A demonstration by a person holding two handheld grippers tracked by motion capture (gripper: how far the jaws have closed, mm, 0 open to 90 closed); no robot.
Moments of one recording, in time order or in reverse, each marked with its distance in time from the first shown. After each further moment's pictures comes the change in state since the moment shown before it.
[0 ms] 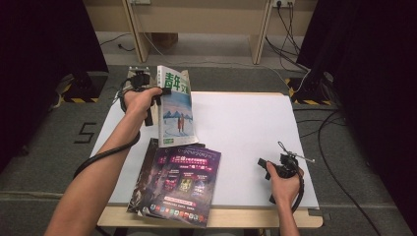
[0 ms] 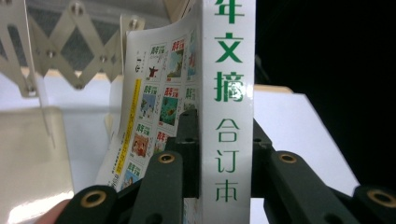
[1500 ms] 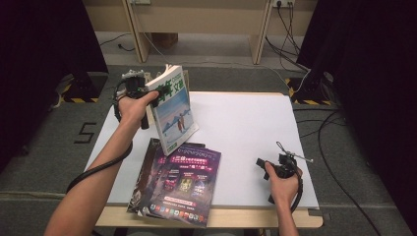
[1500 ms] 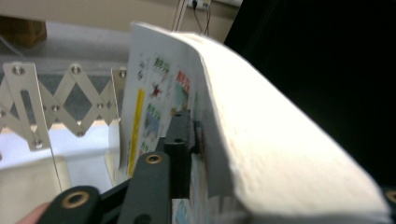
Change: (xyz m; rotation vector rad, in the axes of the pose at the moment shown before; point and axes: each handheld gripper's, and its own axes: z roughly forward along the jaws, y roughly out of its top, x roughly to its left) left arm -0.003 -0.013 -0.019 -0.108 -0.025 0.126; right arm 0.002 -0.001 0.002 0.003 0.010 -0.022
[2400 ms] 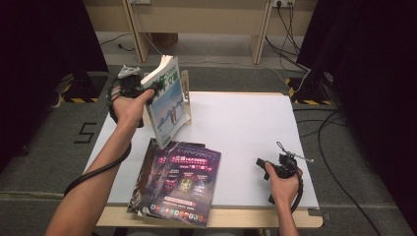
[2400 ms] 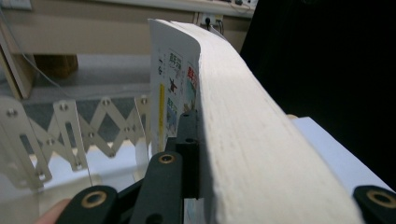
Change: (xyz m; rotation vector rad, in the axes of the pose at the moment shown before) left arm -0.014 0.010 -0.021 -0.116 0.062 0.139; right arm 0.000 0.000 -0.001 0.003 0.010 0.010
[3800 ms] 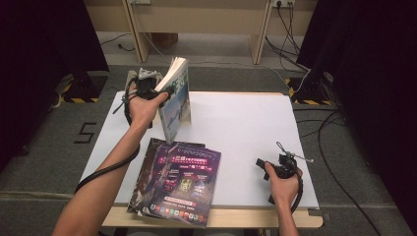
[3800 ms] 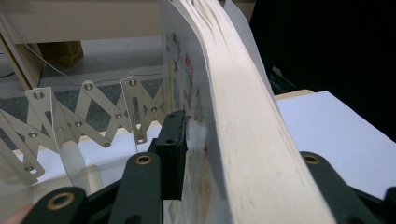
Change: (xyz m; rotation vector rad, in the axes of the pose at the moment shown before) left arm -0.013 -0.013 0.031 0.120 0.046 0.060; right arm 0.000 0.000 -0.001 0.010 0.000 0.000
